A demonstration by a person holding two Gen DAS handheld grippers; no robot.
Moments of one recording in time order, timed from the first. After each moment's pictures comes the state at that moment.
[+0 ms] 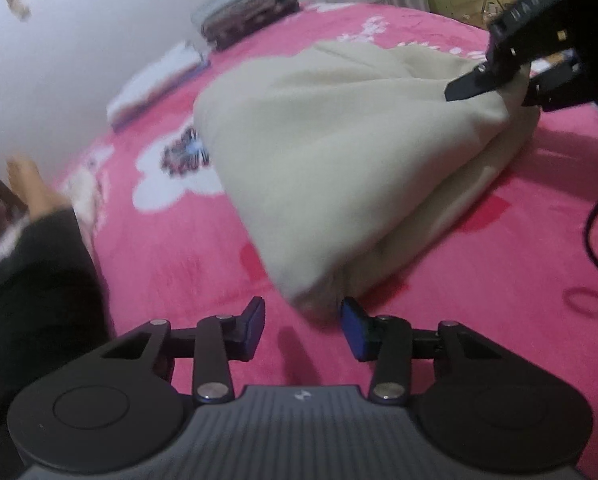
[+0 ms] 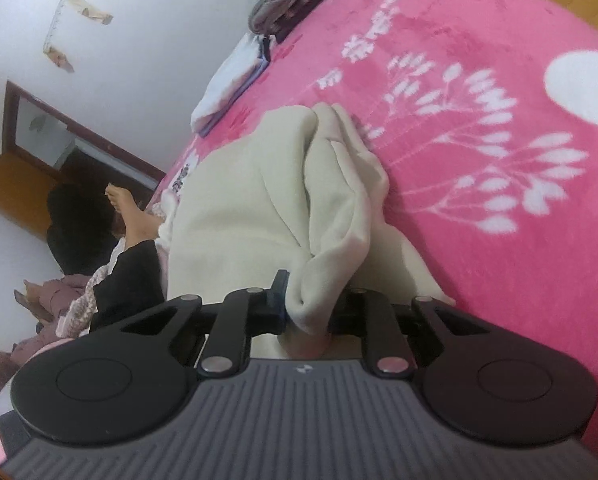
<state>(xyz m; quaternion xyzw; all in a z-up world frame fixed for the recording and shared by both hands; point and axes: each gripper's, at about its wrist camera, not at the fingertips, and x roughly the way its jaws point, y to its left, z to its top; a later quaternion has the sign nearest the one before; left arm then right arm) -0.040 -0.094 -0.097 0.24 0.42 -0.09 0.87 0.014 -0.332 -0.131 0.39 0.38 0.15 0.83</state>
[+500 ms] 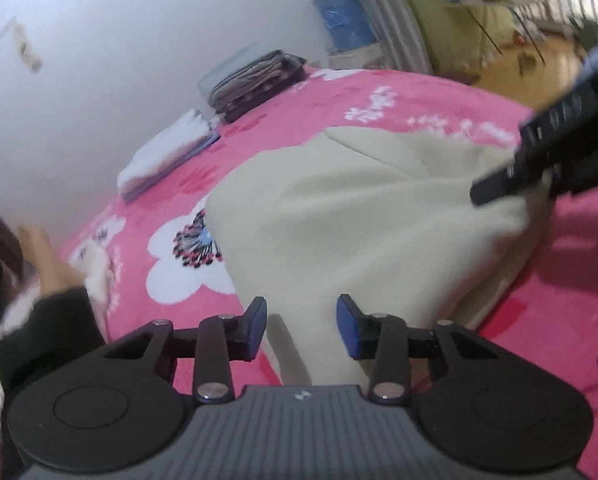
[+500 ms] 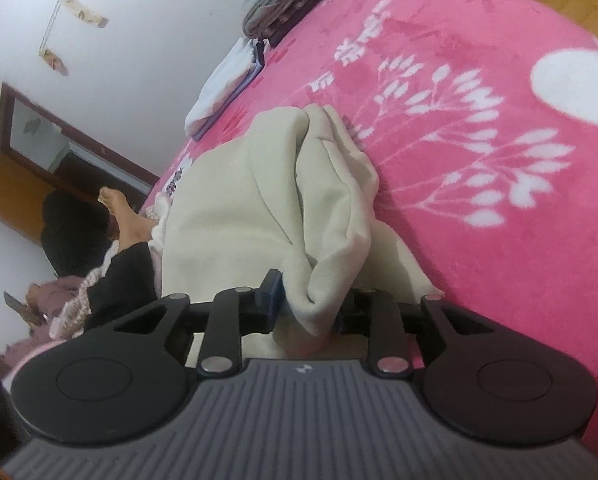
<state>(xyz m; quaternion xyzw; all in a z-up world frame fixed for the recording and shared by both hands) -0.008 -0.129 -0.089 0.29 0.31 -0.10 0.90 0.003 -0.328 -0.124 0.37 0.37 0.13 0.84</state>
